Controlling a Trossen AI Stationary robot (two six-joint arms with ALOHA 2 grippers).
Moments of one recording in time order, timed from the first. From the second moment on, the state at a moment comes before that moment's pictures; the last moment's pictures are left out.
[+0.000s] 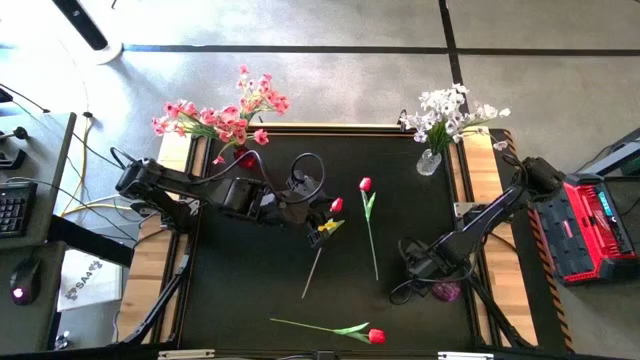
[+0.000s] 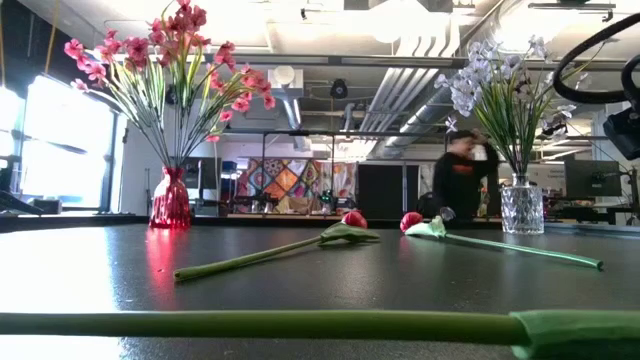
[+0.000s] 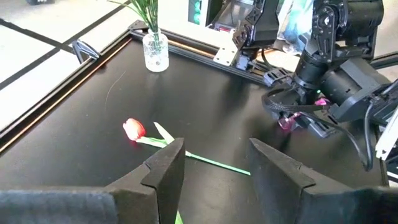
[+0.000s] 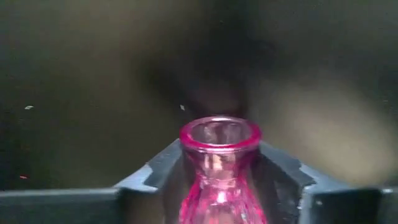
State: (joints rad) left arm -0.24 1.64 1.60 -0.58 -0.51 -0.43; right arm 0.67 1.41 0.68 -0.77 -0.16 1.41
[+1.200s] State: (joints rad) left arm -0.22 1.64 1.60 -0.58 -0.48 -0.44; right arm 0.84 1.41 0.68 -0.32 0.91 1.11
